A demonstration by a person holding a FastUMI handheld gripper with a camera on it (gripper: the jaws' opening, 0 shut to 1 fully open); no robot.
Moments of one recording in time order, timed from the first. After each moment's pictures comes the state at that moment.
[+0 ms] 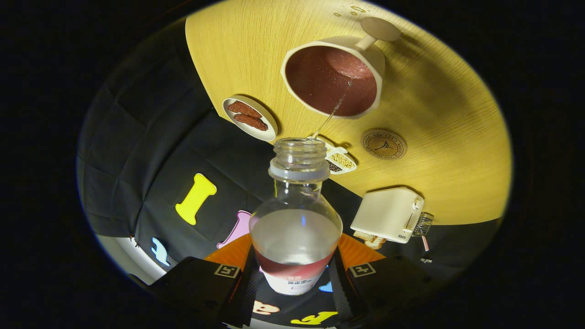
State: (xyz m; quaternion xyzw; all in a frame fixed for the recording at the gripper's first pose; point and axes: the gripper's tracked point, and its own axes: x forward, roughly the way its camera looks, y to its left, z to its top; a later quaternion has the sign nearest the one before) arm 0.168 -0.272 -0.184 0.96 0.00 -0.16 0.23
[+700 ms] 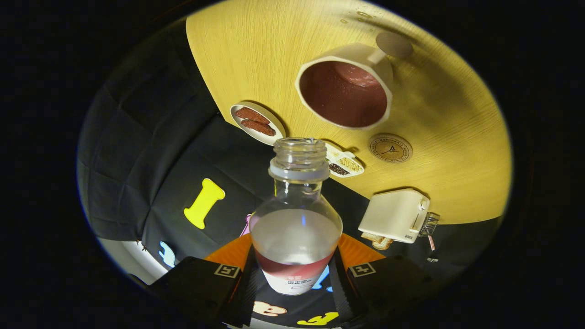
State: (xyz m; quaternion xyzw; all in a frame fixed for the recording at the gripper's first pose) arm 0.159 -0.294 -0.186 0.96 -0.03 -0.17 0.22
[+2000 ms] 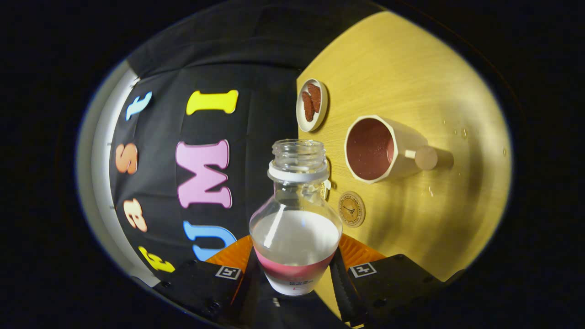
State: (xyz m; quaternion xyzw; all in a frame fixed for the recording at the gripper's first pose) arm 0.106 -0.218 -0.227 0.67 0.11 -0.11 0.72
